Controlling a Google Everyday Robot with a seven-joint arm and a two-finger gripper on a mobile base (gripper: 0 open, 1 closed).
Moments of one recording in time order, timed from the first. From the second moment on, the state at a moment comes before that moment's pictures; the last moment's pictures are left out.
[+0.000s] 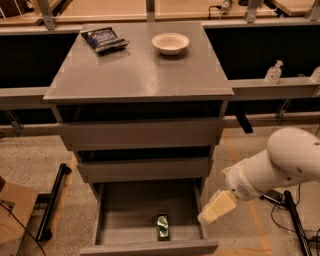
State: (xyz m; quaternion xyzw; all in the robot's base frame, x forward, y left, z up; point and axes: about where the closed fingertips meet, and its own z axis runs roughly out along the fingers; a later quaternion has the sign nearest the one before) arm 0.428 -0.154 0.667 -0.44 0.86 0.20 0.17
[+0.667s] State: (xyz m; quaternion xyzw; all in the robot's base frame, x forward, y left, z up) arm 0.432 -0.116 0.582 -0.38 0.87 0.26 0.18
